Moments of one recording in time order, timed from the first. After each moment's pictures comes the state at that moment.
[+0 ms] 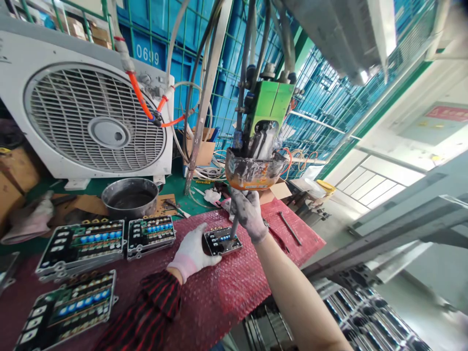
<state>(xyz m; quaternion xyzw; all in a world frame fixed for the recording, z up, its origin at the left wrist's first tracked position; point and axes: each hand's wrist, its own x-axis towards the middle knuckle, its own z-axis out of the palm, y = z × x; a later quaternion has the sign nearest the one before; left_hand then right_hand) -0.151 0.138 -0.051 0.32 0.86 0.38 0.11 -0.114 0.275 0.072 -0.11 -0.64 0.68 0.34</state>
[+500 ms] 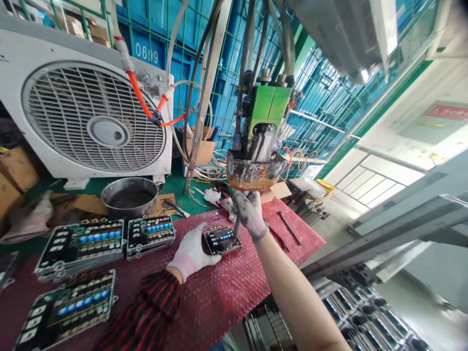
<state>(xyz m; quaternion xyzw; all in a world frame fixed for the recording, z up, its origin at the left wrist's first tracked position) -0.153 0.137 -0.056 0.32 0.86 0.38 0.12 -0.113 0.281 0.070 -0.12 -0.65 0.67 0.34</state>
